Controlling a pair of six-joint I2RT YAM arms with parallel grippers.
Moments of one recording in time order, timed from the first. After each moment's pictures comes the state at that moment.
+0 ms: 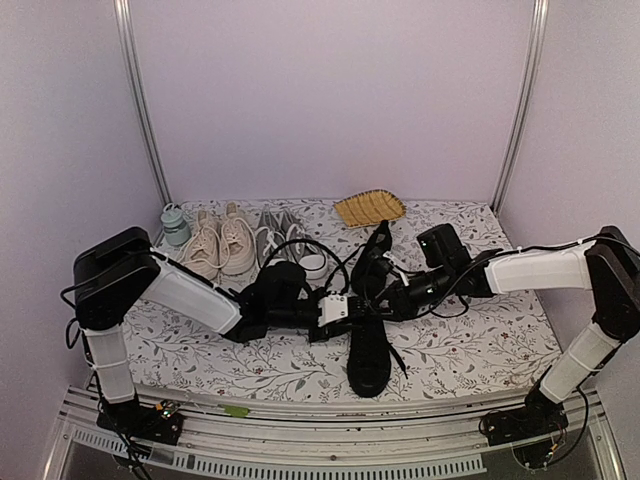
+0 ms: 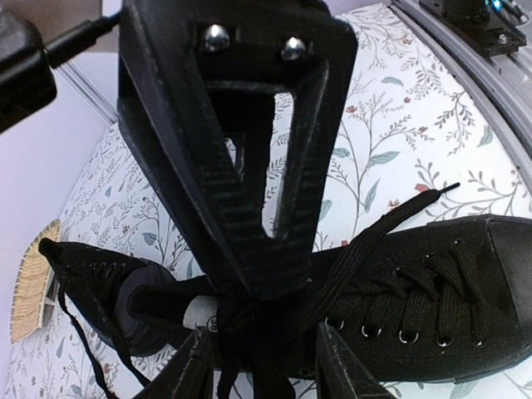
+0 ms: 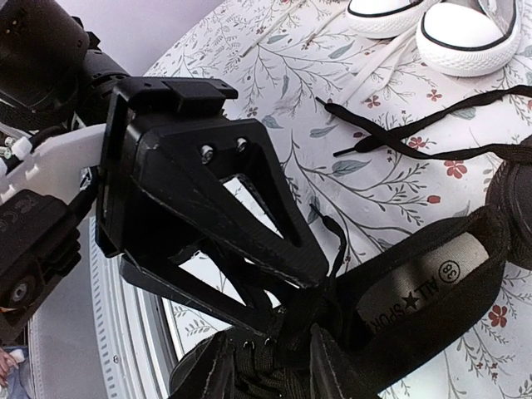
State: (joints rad) left arm -0.98 1.92 0.90 0.63 0.28 0.62; right arm 0.66 1.59 0.86 -0.07 -0.70 0.06
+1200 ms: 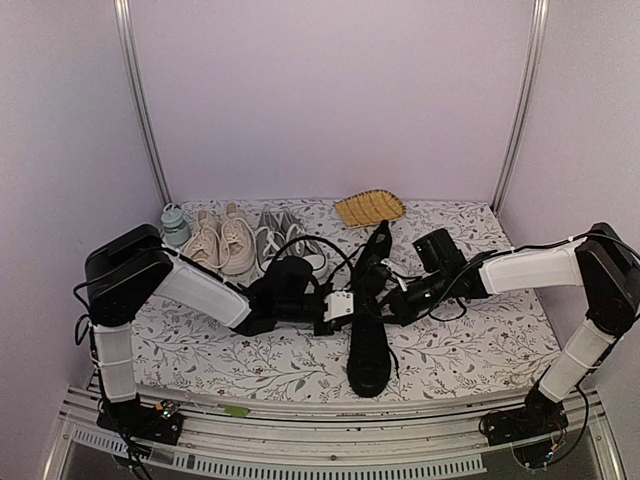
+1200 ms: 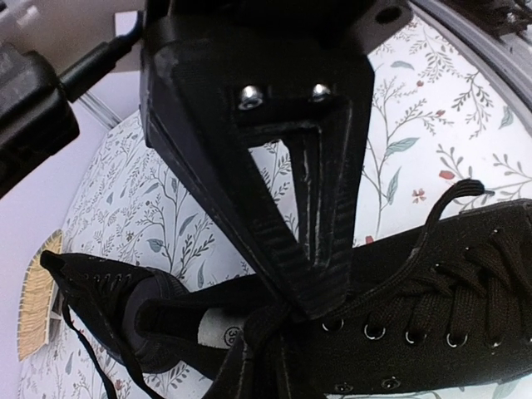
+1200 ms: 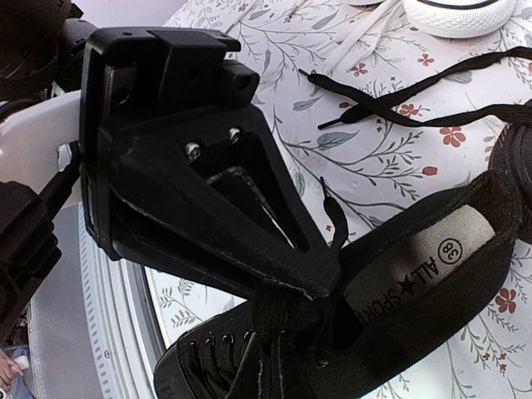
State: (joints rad) left arm -0.95 1.99 0.98 0.59 0.31 0.70; right arm 0.67 1.64 0.86 -0.09 -0.69 0.05
